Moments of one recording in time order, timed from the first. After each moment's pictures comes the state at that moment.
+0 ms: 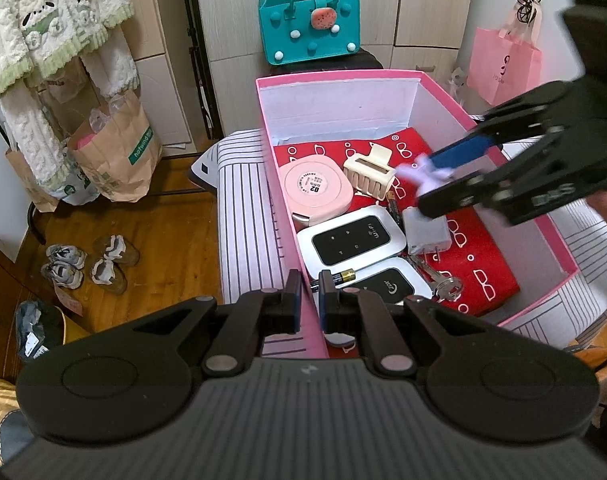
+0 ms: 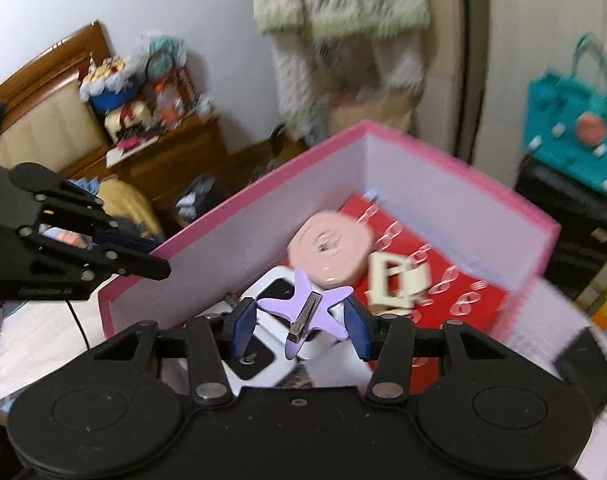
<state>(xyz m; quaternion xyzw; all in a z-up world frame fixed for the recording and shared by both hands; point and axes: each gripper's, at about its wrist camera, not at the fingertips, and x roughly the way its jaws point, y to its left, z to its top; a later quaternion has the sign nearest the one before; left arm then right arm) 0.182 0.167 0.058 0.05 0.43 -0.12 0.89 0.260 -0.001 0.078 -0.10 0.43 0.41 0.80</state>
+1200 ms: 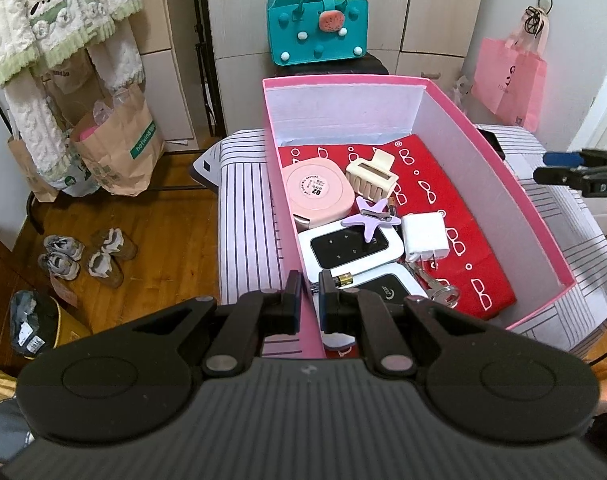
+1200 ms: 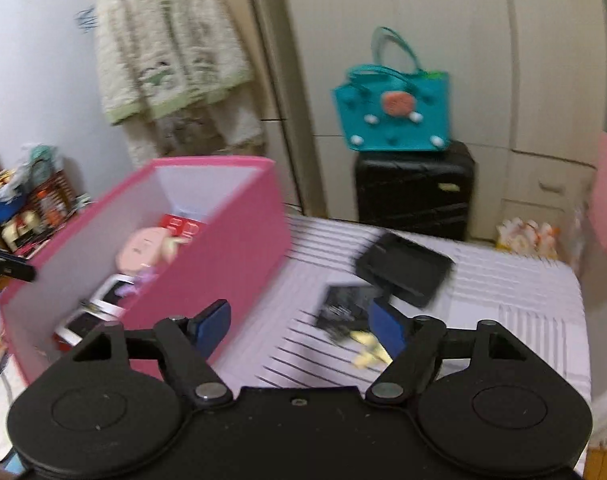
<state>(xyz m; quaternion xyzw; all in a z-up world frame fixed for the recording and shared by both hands) 0.181 0.174 0.055 0.03 0.43 -0.11 0.90 0.217 -0.189 0.044 0.02 0.35 0.21 0.91</state>
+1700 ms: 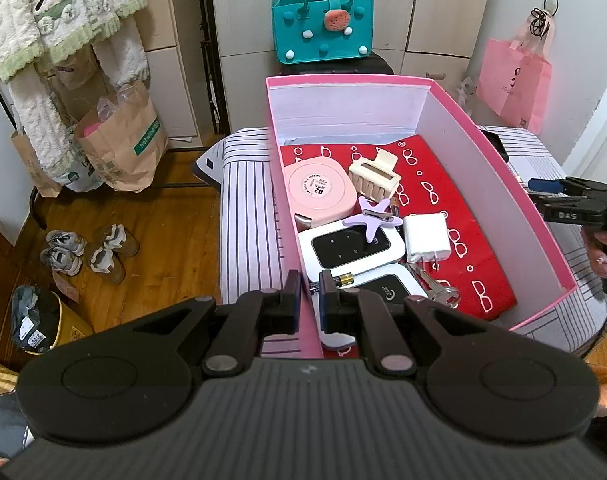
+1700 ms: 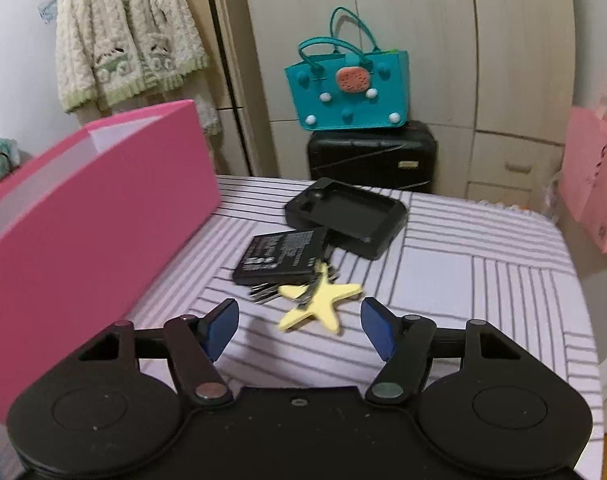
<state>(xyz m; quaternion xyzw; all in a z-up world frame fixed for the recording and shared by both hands) 0.182 0.172 0.055 0.02 0.43 -0.10 0.90 0.233 -0.201 -0.019 0.00 0.35 0.15 0.92</state>
